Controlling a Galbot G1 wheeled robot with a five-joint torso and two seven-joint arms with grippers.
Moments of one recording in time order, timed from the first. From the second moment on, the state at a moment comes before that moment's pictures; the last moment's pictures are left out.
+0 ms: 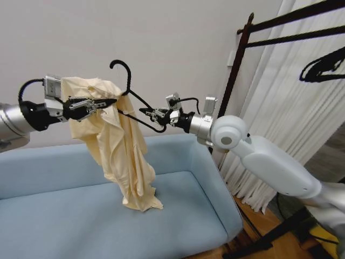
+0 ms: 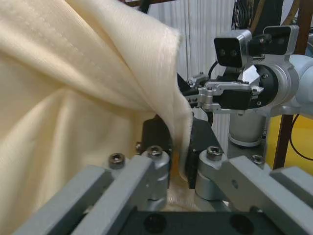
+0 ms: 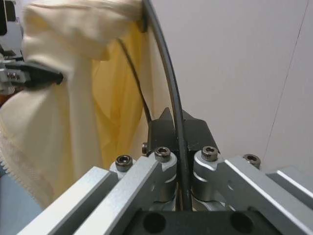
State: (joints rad) left arm 0.77 -0.17 -0.76 -2.04 -1.56 0.41 0.55; right arm 0.21 0.81 -0.37 1.96 1.42 -0.37 -0.05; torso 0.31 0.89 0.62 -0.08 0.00
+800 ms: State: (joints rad) left arm 0.78 -0.21 -0.76 -1.99 -1.51 0.40 0.54; right arm 0.32 0.77 -0.36 1.86 1.43 -0.41 -0.07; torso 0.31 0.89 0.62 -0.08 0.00
